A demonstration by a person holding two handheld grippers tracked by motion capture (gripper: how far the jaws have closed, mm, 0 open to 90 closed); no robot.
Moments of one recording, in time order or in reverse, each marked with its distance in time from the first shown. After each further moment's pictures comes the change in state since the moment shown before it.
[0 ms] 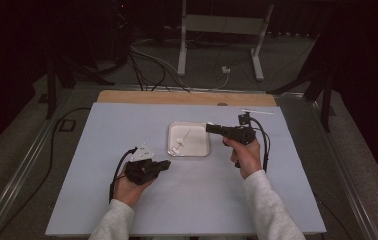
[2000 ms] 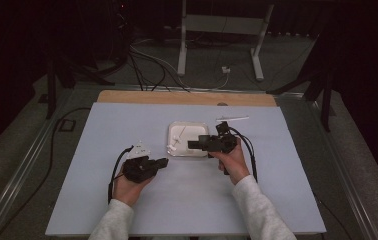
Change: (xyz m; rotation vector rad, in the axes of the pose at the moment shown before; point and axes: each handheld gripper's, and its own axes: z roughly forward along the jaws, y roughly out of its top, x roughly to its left) left arm 0.007 0.000 -0.003 -0.028 0.008 -0.066; right arm 0.011 -0.024 0.045 0.178 -0.005 -0.113
